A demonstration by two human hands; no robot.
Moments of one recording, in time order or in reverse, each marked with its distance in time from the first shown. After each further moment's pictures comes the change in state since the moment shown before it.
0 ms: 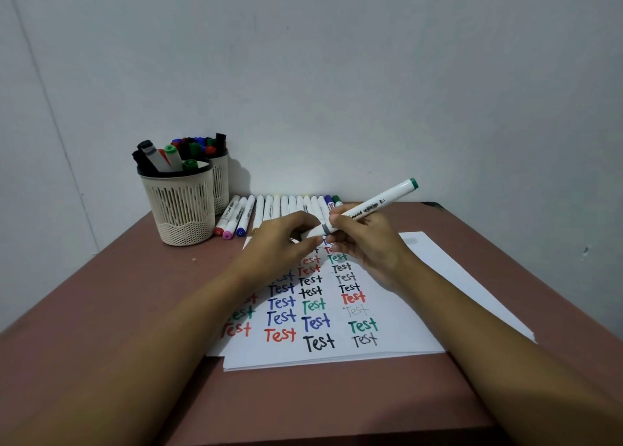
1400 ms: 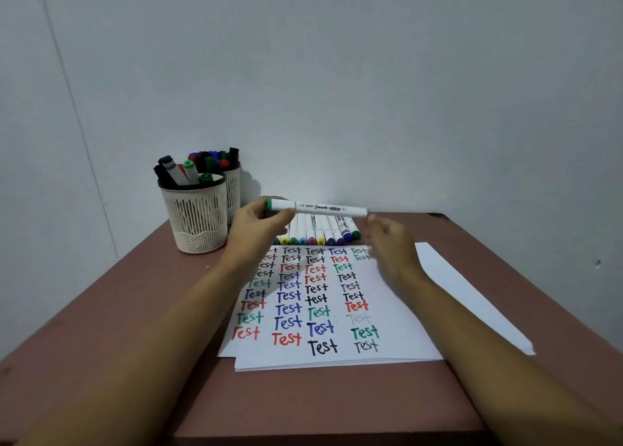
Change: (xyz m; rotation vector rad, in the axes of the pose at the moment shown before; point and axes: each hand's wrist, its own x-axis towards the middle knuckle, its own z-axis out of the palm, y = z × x) left_hand 0.003 0.003 -0.026 -0.588 0.331 -0.290; right_hand 0.012 0.011 -0.020 -0.486 0.365 -0.059
